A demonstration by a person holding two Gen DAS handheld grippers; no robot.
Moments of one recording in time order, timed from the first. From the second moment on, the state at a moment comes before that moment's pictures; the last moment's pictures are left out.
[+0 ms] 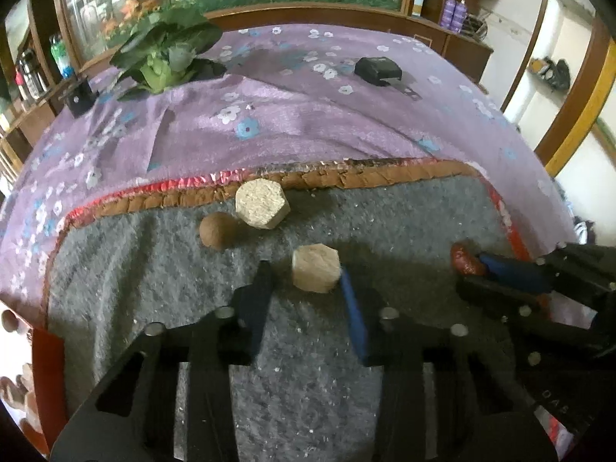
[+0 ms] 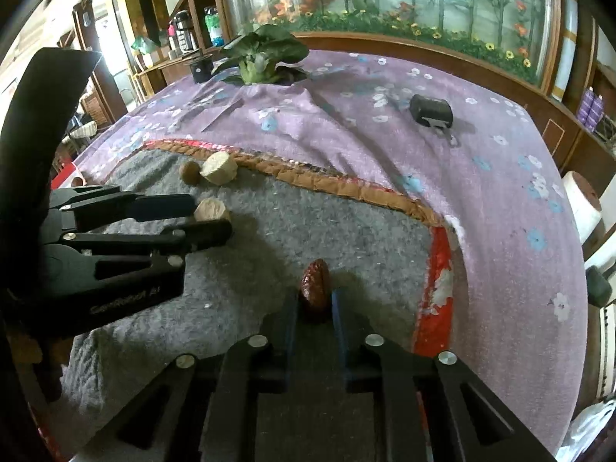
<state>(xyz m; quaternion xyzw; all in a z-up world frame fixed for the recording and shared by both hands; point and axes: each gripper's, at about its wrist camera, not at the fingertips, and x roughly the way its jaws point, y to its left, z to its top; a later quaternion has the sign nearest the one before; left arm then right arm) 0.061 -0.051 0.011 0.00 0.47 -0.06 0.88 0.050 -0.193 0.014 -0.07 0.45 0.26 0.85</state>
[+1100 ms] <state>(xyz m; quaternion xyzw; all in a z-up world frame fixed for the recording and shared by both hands) -0.116 0.142 0.074 -0.07 0.41 0.12 0.90 -0.065 0.008 0.069 -0.09 0.41 0.47 0.78</state>
